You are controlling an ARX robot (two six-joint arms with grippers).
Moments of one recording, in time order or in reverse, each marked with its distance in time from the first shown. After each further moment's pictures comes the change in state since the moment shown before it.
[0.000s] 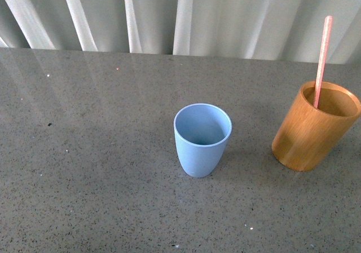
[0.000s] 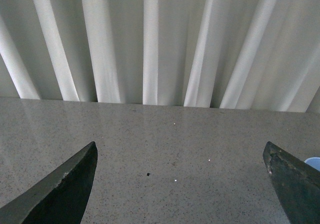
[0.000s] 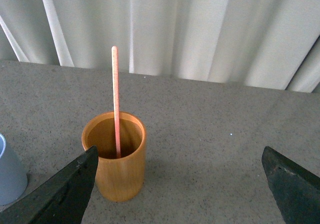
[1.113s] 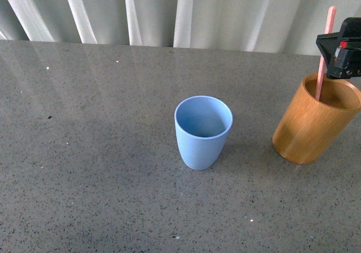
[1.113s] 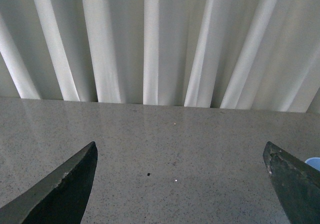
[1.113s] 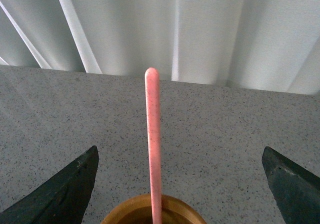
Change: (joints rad) left arm 0.000 0.000 0.000 0.000 0.000 0.000; right arm 0.135 1.045 0.379 0.624 -0.039 0.127
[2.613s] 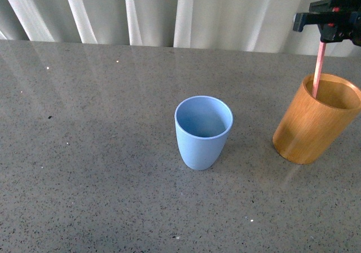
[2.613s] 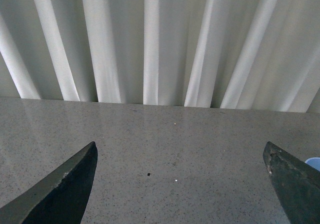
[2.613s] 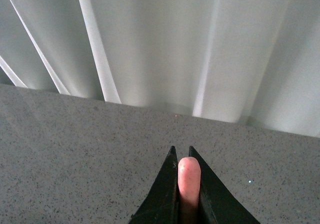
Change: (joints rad) left arm 0.000 0.000 0.000 0.000 0.000 0.000; right arm 0.096 0.062 0.167 -0.026 0.051 0.000
